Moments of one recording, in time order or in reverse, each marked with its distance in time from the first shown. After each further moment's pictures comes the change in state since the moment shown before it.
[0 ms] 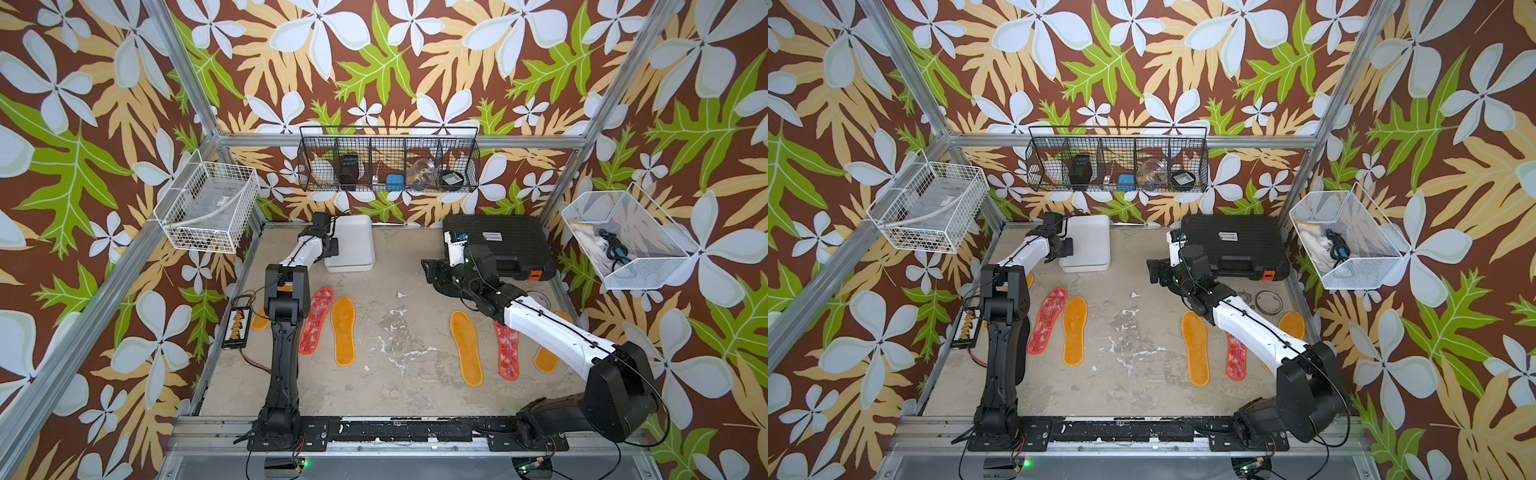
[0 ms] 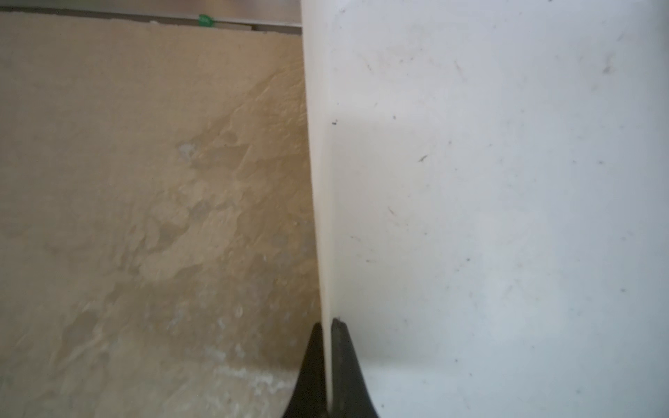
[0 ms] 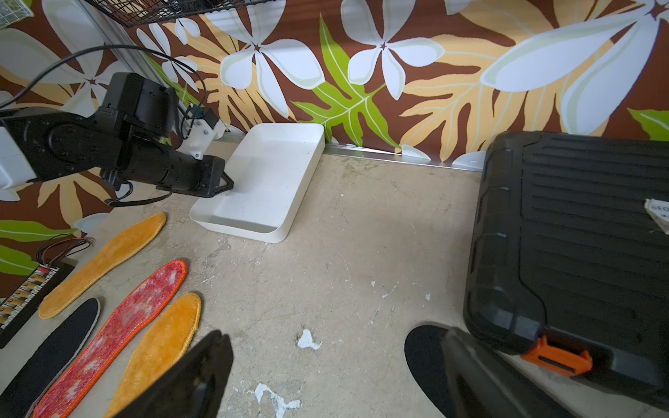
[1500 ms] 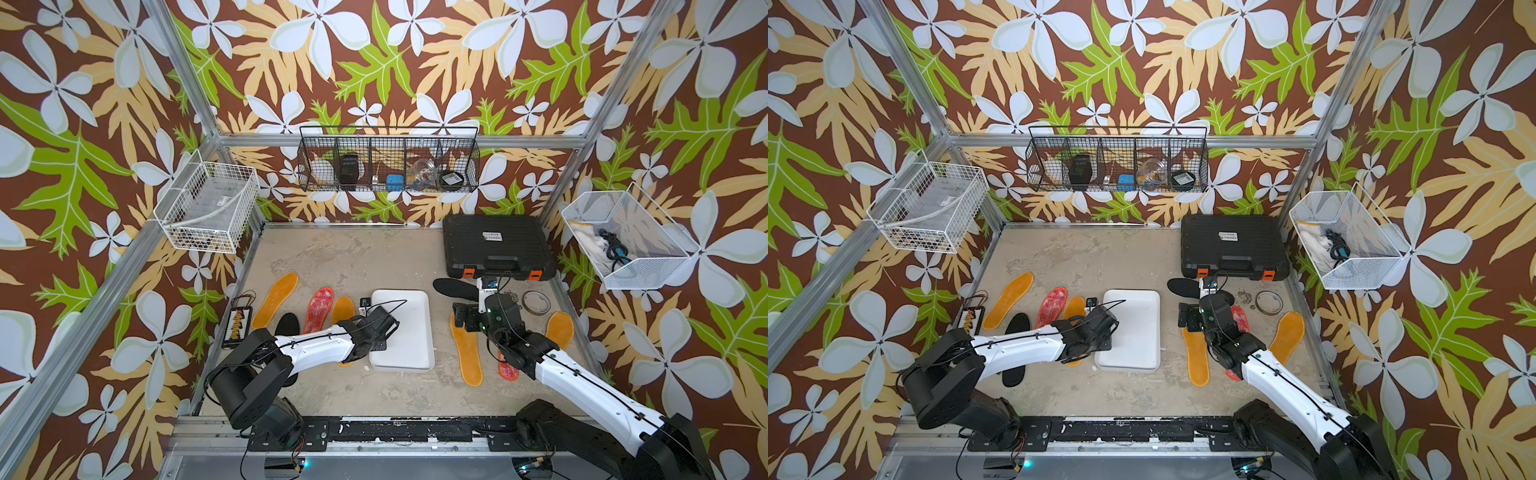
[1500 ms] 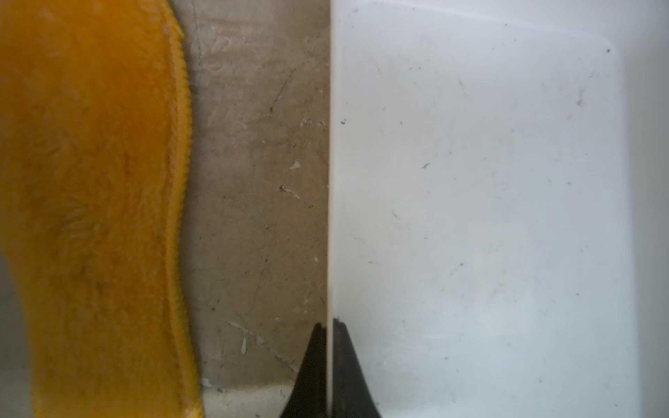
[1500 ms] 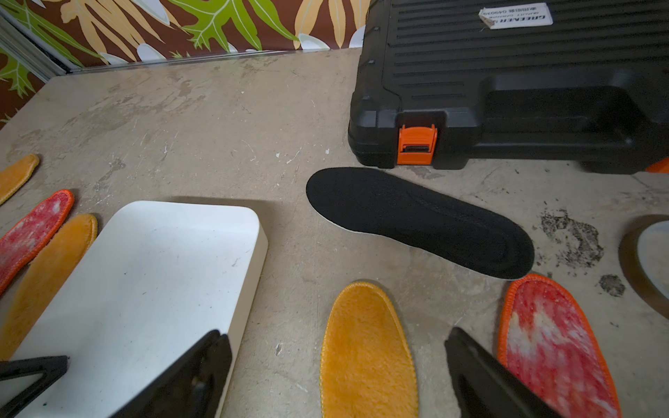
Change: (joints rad) left arm -0.739 -0.899 -1.287 0.235 -0.182 -0.674; right arm 0.000 -0.422 -0.454 -0.169 0.208 0.120
